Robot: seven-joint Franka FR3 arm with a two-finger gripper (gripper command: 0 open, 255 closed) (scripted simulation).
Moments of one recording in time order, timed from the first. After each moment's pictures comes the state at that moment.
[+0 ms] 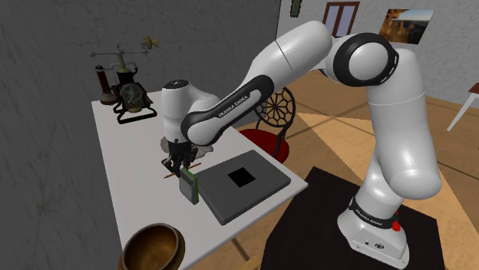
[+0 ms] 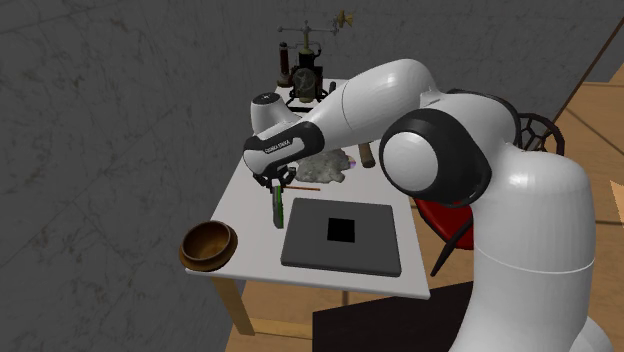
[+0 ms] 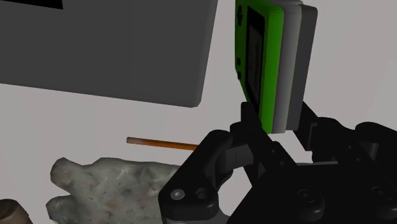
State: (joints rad) arm 0.22 0.48 0.29 -1.76 -0.23 2.31 0.70
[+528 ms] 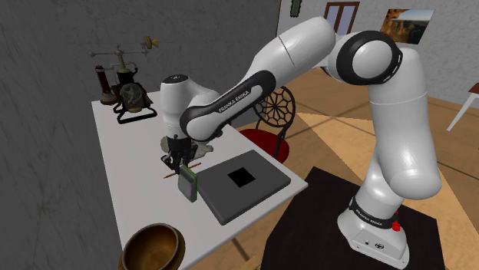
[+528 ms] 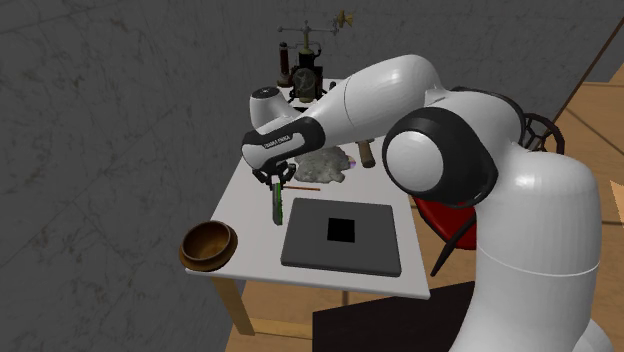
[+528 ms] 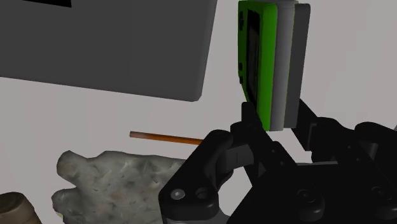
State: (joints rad) arm 0.22 0.47 0.29 -1.75 -0.22 2.28 0.69
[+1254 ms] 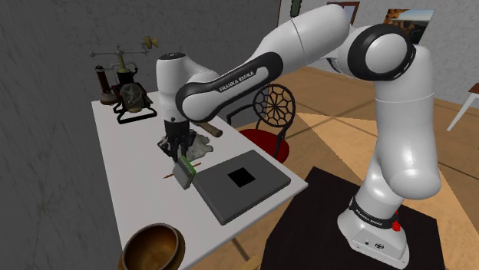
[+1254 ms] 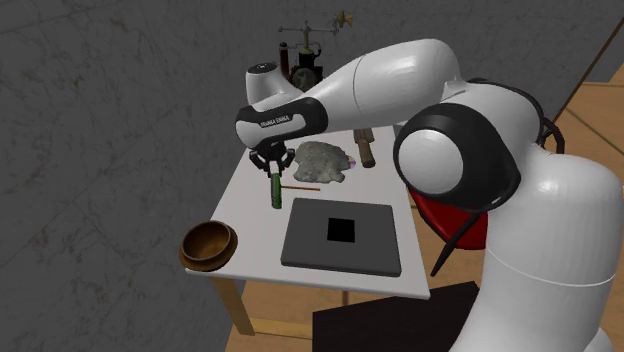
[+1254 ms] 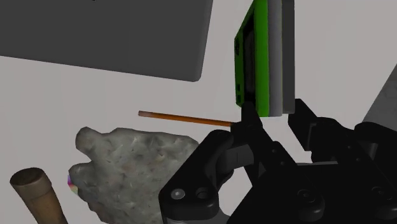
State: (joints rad) arm 0.21 0.40 0.31 -1.70 -0.19 2.16 0.67
